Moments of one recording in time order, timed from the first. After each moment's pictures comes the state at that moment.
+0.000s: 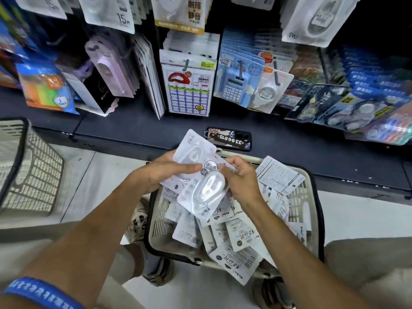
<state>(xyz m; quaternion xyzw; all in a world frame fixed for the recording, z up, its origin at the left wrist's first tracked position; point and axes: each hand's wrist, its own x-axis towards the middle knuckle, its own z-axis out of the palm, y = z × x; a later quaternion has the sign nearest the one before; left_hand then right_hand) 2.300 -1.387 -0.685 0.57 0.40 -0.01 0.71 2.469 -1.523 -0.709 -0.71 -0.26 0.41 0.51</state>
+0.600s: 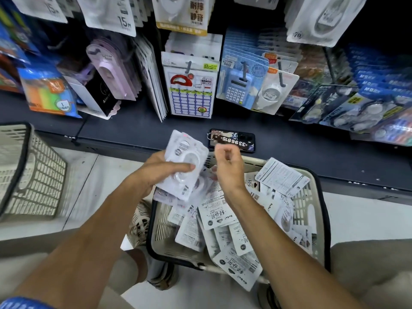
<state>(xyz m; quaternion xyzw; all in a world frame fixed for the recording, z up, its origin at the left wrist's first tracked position) 2.292 -1.376 -0.689 0.54 0.51 0.08 0.67 2.449 -1.473 -0.711 -0.75 -0.18 0.36 0.53</state>
